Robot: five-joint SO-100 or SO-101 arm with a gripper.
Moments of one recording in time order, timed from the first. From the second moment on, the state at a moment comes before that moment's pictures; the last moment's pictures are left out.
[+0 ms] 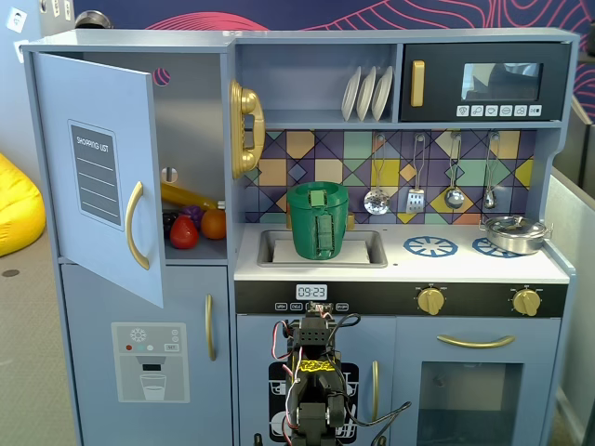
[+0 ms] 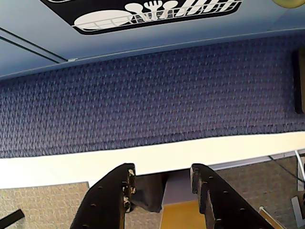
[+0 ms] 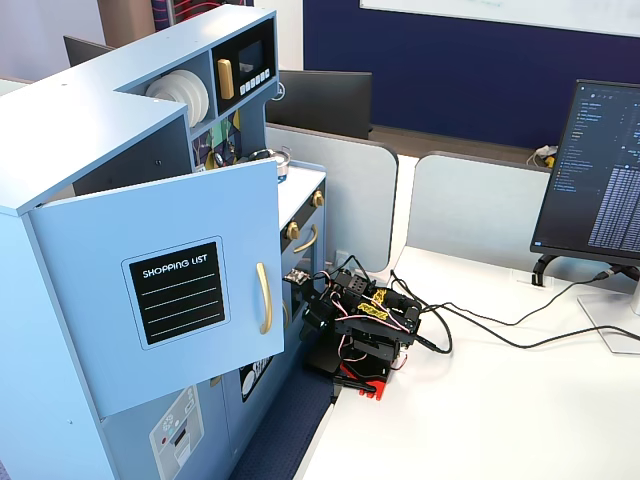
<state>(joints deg) 0.1 182.5 170.9 77.7 -87.0</state>
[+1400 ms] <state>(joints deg) -76.3 168.8 159.8 52.6 -89.0</state>
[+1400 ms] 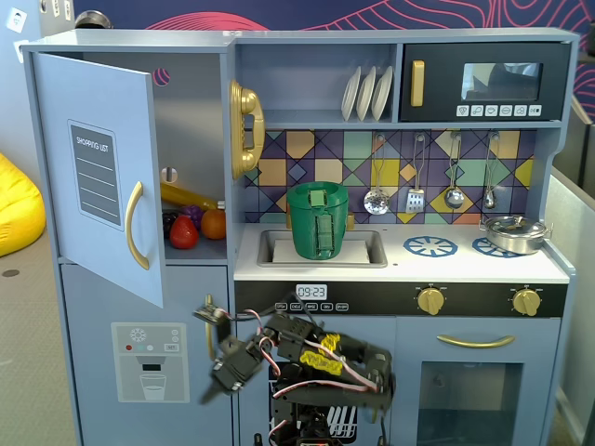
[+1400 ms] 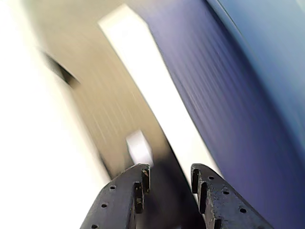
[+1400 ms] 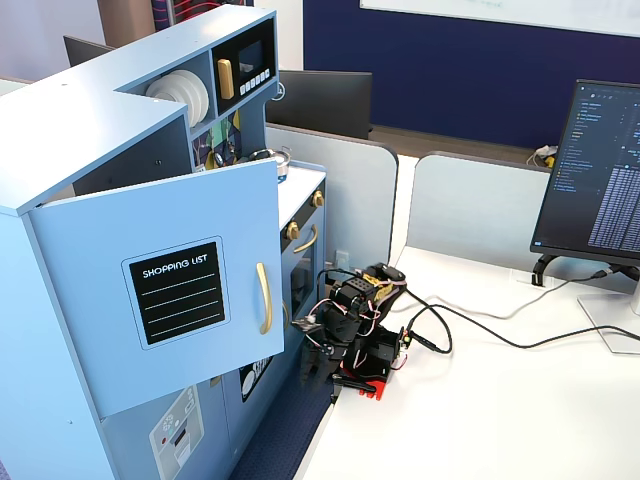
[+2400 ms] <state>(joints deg) -88.1 121.8 106.8 26.8 -106.2</state>
